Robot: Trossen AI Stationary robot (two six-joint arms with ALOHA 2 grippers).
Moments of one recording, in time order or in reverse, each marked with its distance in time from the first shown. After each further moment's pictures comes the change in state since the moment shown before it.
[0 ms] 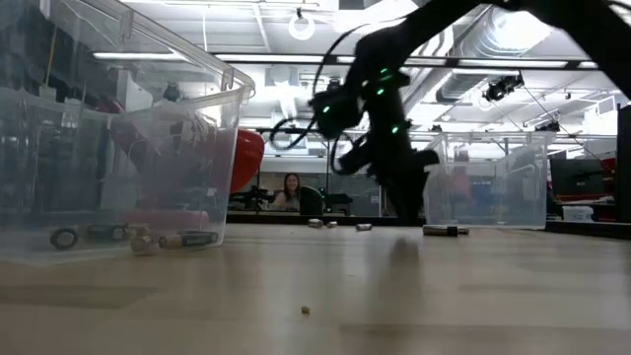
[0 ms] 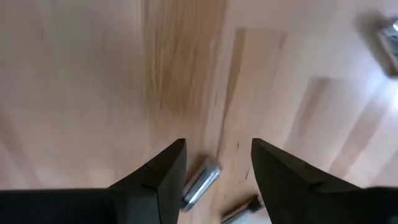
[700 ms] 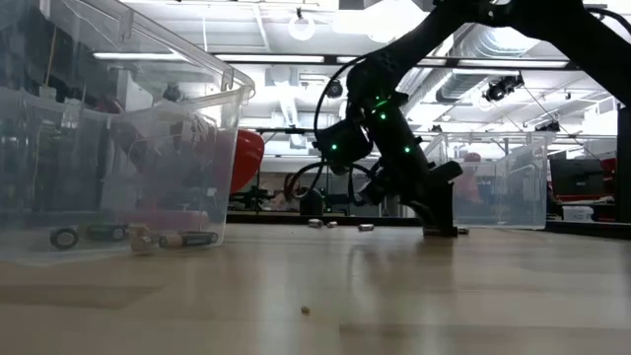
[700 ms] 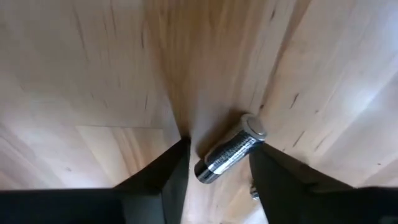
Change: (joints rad) left arm -0.002 0.000 0.000 -0.074 0.000 -0.006; right arm 0.003 0.109 -0.033 -0.132 -0.026 0.044
